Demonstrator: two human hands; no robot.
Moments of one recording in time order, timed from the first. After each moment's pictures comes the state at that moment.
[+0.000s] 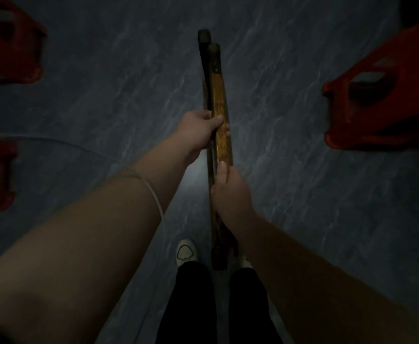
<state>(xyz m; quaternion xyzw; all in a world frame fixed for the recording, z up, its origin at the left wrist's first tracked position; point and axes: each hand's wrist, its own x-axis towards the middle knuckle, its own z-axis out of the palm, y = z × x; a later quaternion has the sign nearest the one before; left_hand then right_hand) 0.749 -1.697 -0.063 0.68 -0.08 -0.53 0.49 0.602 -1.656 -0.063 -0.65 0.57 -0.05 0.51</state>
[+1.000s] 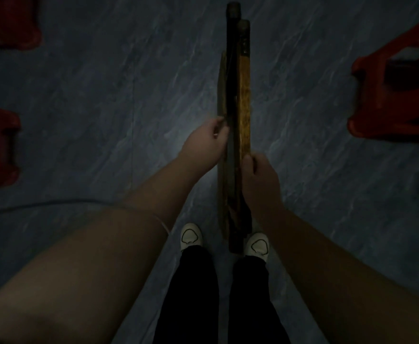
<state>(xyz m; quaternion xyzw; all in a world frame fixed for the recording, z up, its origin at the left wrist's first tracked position) 0.731 -1.658 -0.110 0.83 -0.28 -0.39 0.29 0.585 -1.687 -0.116 -0.68 0.55 -0.04 0.49</state>
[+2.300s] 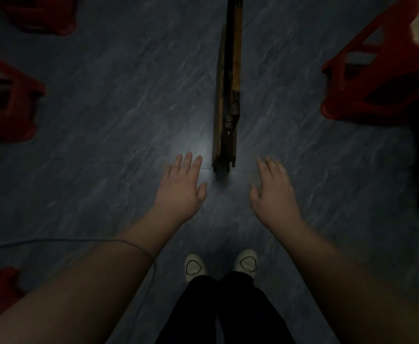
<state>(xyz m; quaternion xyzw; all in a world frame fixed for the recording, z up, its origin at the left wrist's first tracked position) 0.498 -1.333 -0.057 0.86 -0.46 -0.20 0.04 0.316 -1.482 -0.055 -0.89 0.39 0.02 0.23</state>
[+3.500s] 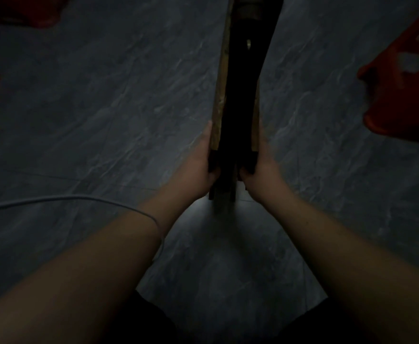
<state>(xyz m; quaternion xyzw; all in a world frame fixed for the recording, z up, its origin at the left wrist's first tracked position) 0.551 -1.468 -0.396 0.79 -0.43 -0.20 0.39 0.432 -1.591 -0.401 -0.81 0.29 -0.19 0.47</state>
